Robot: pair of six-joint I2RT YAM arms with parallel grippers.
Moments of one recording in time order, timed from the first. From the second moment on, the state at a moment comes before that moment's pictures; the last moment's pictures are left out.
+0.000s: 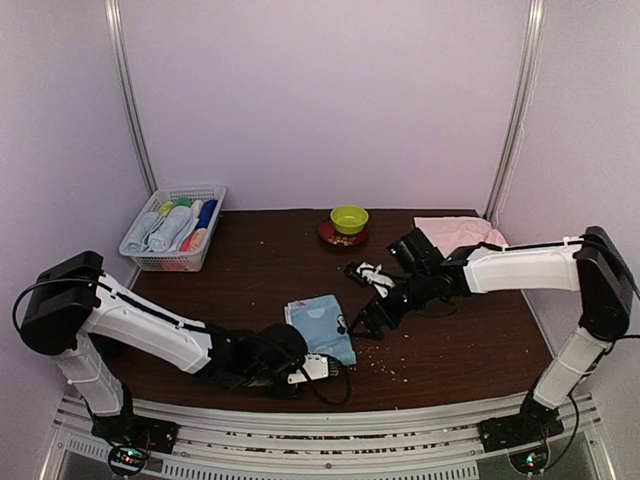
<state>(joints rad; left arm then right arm) -1.25 1.69 0.78 -0.03 -0.27 0.43 0.75 1.65 1.03 -0.30 -0.40 -0.06</state>
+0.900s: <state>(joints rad) -0.94 1.83 1.11 -0.43 0.33 0.44 1.04 1.32 0.42 0.39 0.10 -0.64</state>
